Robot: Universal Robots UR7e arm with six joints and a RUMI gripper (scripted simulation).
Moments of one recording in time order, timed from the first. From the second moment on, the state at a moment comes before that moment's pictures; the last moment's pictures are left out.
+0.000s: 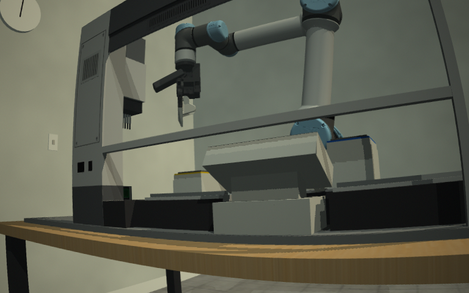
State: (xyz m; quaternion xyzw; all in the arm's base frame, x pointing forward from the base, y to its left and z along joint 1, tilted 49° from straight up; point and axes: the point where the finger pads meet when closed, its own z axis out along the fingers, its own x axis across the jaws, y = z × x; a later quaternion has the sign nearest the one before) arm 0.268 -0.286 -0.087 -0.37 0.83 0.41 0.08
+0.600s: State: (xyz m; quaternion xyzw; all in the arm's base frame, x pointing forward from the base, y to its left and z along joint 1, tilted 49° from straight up) arm 0.274 -0.331 -0.140 -0.24 0.88 0.41 0.02
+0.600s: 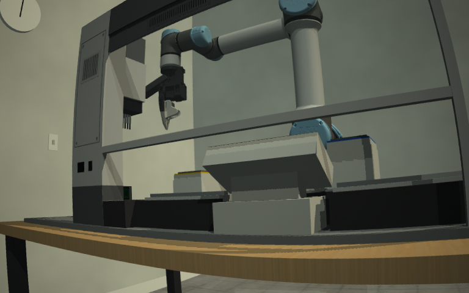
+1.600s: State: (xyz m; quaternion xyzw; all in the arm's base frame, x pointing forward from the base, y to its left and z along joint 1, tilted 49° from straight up) arm 0.328 -0.337 -0.160 -0.11 0.90 0.41 -0.04
